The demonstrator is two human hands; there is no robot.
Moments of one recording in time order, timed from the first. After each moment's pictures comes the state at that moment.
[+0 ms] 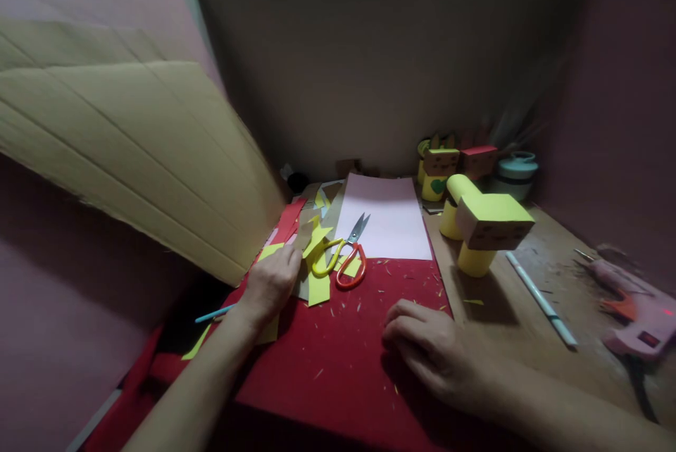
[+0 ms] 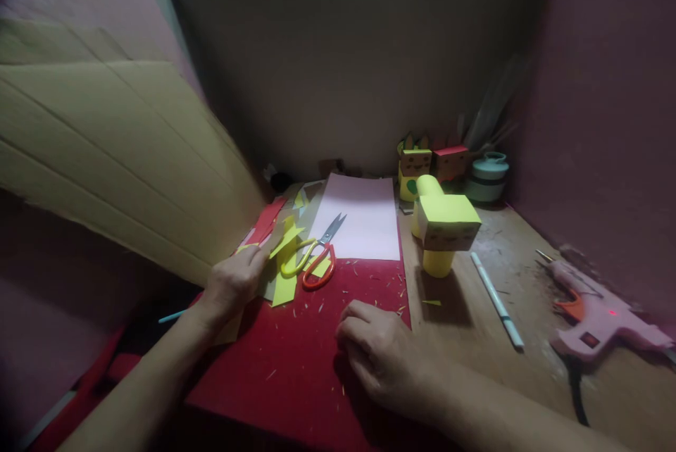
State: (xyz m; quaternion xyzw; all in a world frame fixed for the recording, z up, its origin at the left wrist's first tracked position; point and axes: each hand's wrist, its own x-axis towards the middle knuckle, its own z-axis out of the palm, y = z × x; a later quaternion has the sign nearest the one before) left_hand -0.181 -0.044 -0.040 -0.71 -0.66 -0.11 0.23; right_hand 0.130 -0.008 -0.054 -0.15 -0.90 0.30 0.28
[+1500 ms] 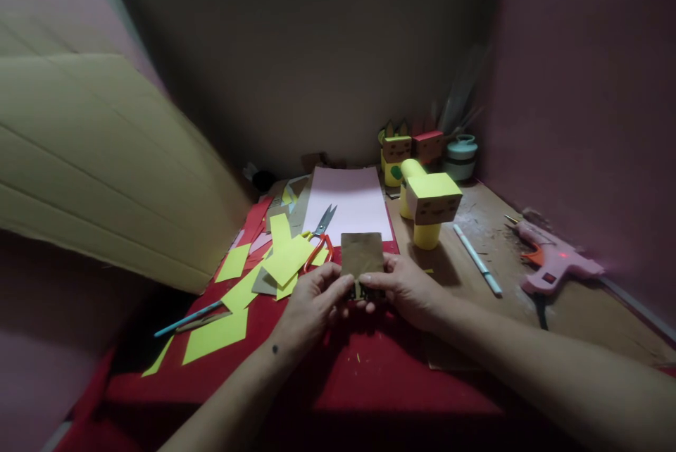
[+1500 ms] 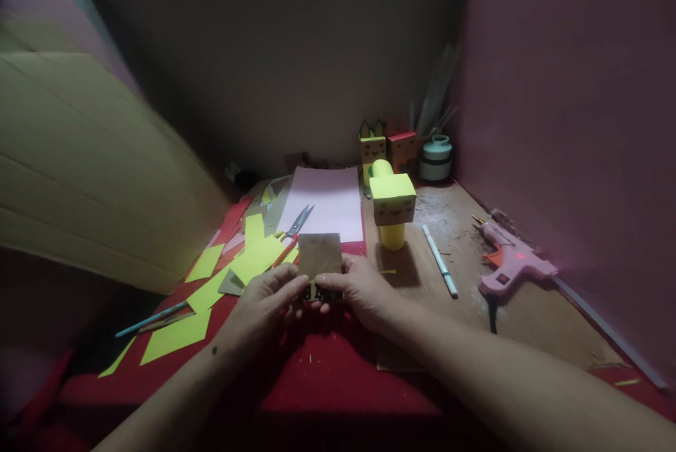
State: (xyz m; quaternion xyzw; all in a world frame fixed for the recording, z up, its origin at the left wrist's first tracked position) left_hand -0.040 -0.049 -0.034 -0.61 -0.65 -0.33 -0.31; right_hand 0.121 0.016 -0.051 -0.24 -0.44 0.81 0.31
